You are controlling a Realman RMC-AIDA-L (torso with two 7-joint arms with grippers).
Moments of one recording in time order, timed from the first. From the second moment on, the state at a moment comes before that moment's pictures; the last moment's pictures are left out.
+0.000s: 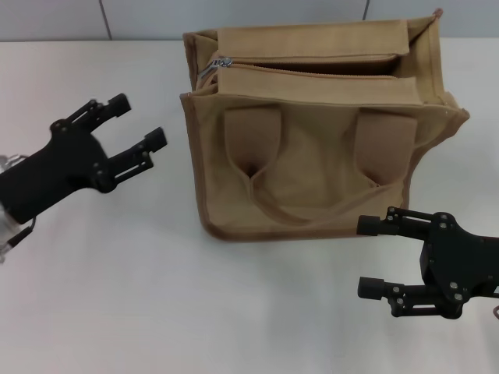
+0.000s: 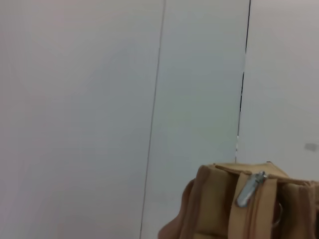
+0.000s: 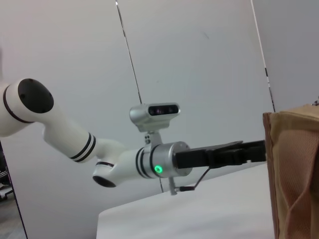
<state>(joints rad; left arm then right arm) -0.45 -2.07 0.32 0.34 1.87 1.64 -0.86 0.41 2.07 -0.56 -0.52 -2.06 -1.93 1.04</state>
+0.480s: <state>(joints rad) -0.61 -2.07 0.42 0.30 1.87 1.48 -0.86 0.40 2.07 -0.54 -0.52 -2.05 -1.95 1.04</state>
